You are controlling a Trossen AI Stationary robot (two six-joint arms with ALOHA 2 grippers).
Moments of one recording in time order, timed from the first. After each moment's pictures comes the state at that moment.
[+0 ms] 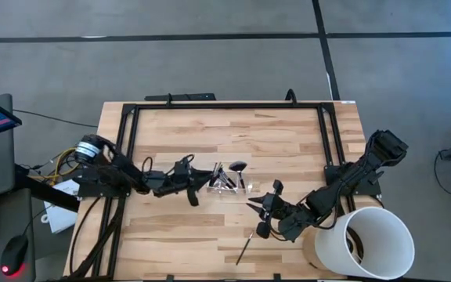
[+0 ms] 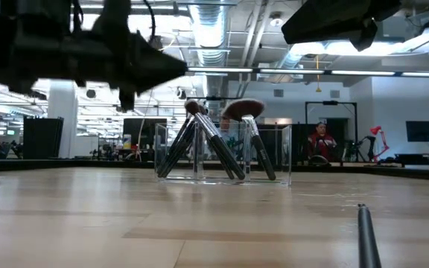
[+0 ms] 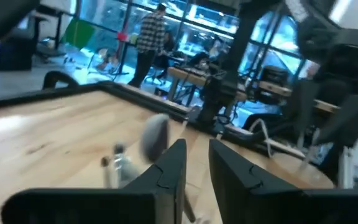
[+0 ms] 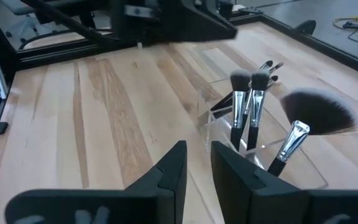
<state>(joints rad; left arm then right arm) -0.32 1.74 0.33 1.50 -0.56 -0.24 0.65 1.56 0.91 -0.05 0.86 0.58</state>
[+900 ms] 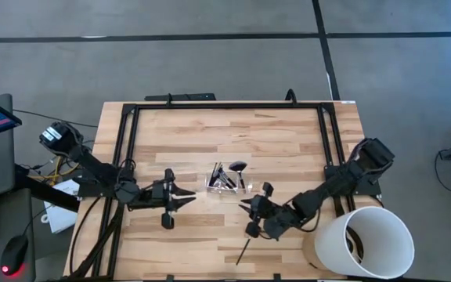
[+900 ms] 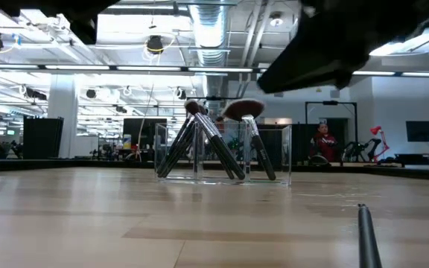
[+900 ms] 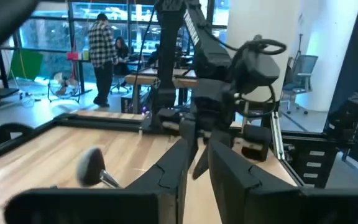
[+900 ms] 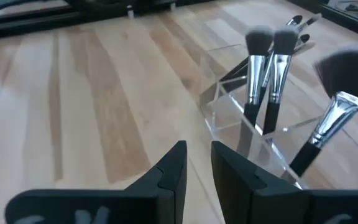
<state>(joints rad) -0.66 1.27 0.33 1.06 -0.70 0.04 0.58 1.73 0.91 0.07 0.78 0.57</state>
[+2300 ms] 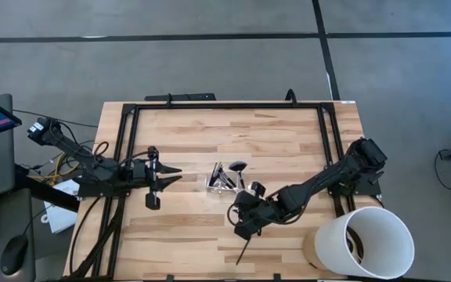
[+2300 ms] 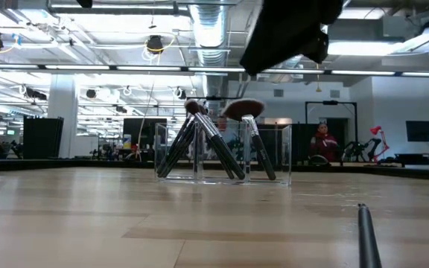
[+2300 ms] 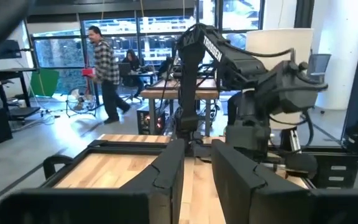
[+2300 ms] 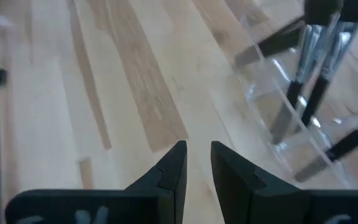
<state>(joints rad) -0.58 0.79 0.46 0.46 -0.64 0.13 0.48 1.79 1.30 -0.48 0.43 0.71</state>
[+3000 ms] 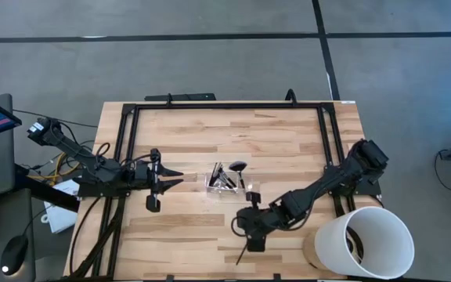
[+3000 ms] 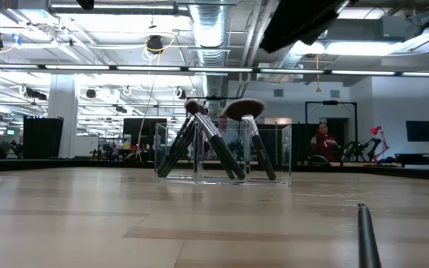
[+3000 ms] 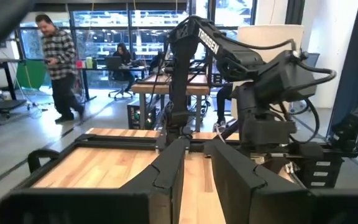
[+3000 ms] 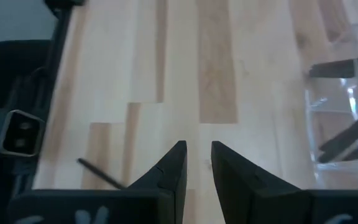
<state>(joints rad) -0.58 0.81 0.47 0.45 -0.61 0.08 0.53 1.79 1.32 -0.48 0.26 0.38</state>
